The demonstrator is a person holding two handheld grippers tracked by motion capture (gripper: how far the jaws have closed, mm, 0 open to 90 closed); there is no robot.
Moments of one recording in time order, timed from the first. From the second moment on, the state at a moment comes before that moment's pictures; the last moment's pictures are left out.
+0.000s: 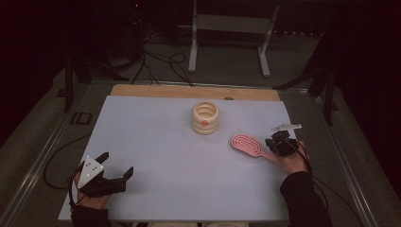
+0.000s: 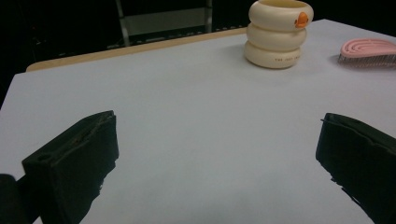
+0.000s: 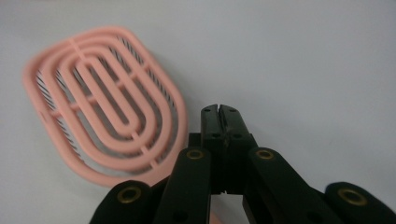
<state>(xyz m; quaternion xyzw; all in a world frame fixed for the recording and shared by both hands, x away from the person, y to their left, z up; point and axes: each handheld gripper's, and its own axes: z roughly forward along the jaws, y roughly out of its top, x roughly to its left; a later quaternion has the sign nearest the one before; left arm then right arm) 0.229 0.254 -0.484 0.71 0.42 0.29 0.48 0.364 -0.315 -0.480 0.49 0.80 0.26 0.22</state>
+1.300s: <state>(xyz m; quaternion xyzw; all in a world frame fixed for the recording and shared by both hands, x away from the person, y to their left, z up) 0.229 0.254 -0.484 0.71 0.43 0.29 0.48 0.340 -0.307 -0.494 0.48 0.83 0.21 0.19</state>
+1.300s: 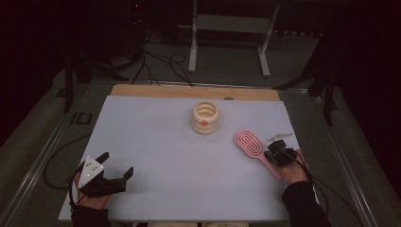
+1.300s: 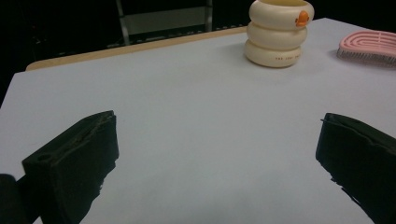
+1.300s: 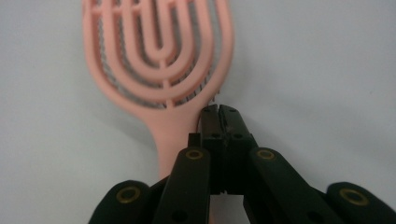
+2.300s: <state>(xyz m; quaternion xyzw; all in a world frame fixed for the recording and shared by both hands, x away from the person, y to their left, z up) 0.228 0.254 -0.484 0.71 0.43 0.29 0.48 0.270 -0.293 -0.433 0.42 0.74 0.45 0.26</state>
